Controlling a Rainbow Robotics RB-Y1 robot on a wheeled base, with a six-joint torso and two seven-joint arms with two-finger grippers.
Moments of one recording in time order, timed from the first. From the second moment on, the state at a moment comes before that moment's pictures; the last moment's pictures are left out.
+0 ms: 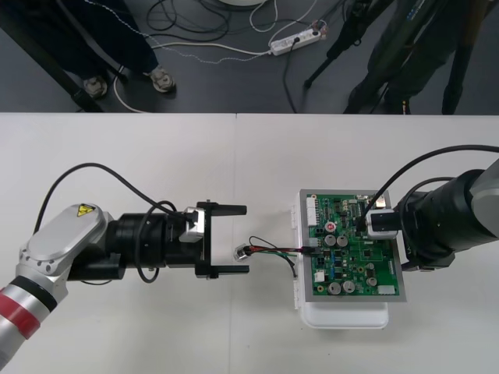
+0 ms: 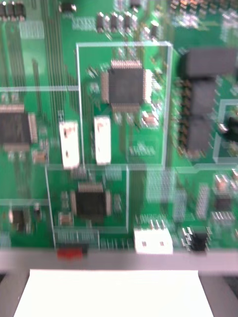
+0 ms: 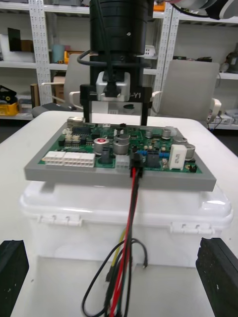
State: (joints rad) right arm -0.31 -0.97 0.38 -2.06 2.23 -1.50 -0.73; left arm -0.30 0.53 -0.46 -1.34 -0.97 -1.13 -0.44
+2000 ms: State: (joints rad) right arm -0.31 -0.97 -0.10 -1.84 1.21 -1.56 -0.35; left arm -0.30 0.98 -0.06 -1.79 -1.25 -1.33 0.29
